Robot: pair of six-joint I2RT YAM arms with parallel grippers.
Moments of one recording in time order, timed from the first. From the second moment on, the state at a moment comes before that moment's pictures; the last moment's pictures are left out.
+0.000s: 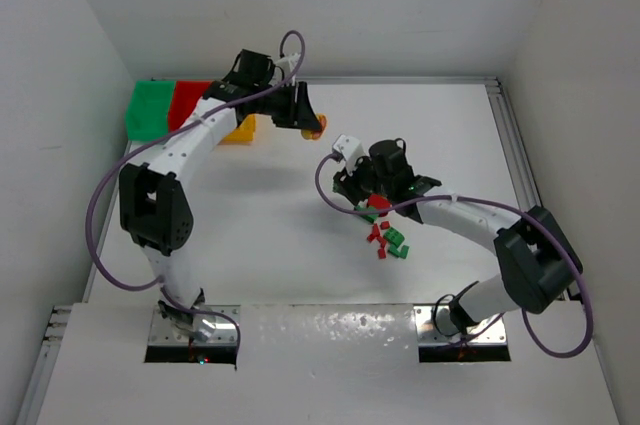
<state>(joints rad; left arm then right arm) -0.35 1.83 1.70 -0.63 0.67 -0.26 0.60 1.47 0.79 0.12 -0.19 -0.31</state>
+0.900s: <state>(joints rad) -0.09 2.15 1.87 -0.41 -0.12 0.06 0.60 1.40 0.79 0.18 -0.15 -0.17</state>
